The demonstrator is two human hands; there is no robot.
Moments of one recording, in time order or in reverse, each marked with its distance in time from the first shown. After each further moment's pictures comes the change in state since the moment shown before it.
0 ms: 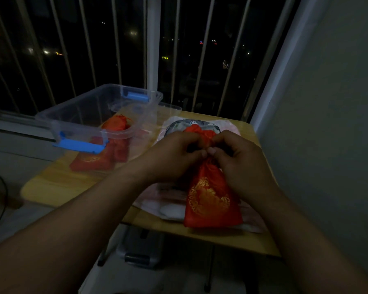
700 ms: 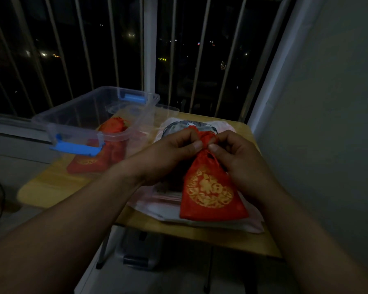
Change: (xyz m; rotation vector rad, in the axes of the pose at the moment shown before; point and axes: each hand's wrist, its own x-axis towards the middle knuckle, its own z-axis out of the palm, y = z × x) left_hand -0.003 0.001 0.000 -0.676 -0.141 -0.181; right_hand 0.004 0.003 -0.004 0.375 -0.064 0.205
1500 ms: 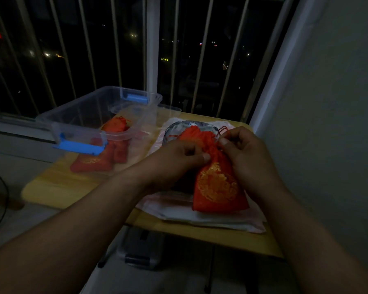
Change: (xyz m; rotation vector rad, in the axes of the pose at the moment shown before) left_hand -0.005 0.000 0.013 0.161 0.093 -0.111; right_hand 0.005 -0.001 -0.004 -0.105 0.208 0.027
